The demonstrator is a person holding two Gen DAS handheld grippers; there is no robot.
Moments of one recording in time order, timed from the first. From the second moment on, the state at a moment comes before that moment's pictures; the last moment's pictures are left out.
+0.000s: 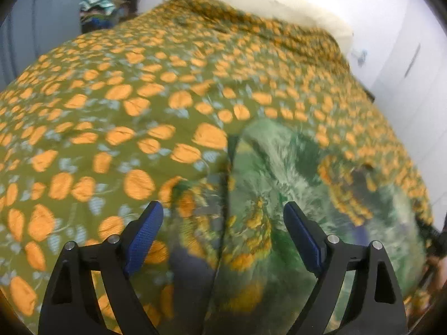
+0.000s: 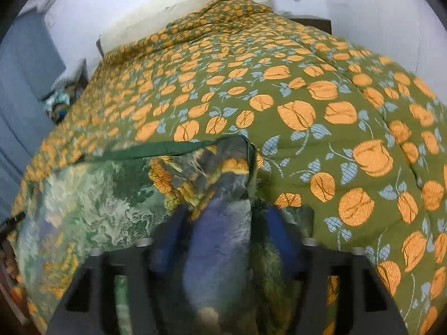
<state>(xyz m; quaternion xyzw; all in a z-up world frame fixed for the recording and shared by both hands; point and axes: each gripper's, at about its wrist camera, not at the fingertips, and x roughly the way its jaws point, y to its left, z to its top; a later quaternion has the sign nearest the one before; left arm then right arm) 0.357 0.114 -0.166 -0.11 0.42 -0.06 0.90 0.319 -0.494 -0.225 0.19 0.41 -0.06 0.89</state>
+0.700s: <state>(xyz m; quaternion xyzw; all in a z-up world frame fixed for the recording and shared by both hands) 0.421 -0.143 -0.216 0.07 0.49 -0.20 0.84 0.263 -0.416 -0.200 0.16 0.37 -0.01 0.92</state>
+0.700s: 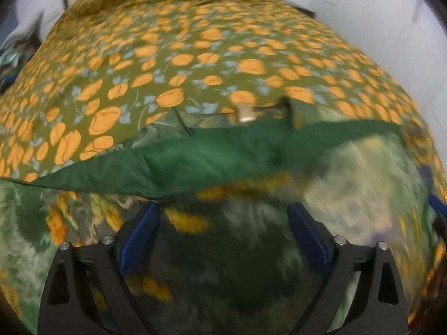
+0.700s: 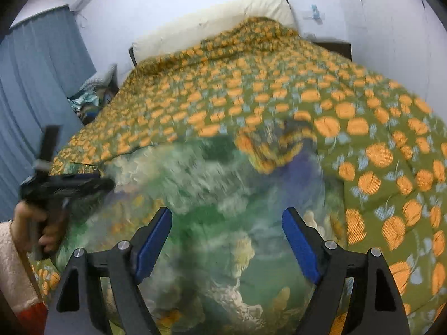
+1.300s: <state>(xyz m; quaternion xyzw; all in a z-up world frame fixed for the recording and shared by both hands) 0.307 -0.144 -0.189 0.23 0.40 -0.27 0.85 0.245 -0.421 -0.203 0.18 0.34 -0.01 0.92</state>
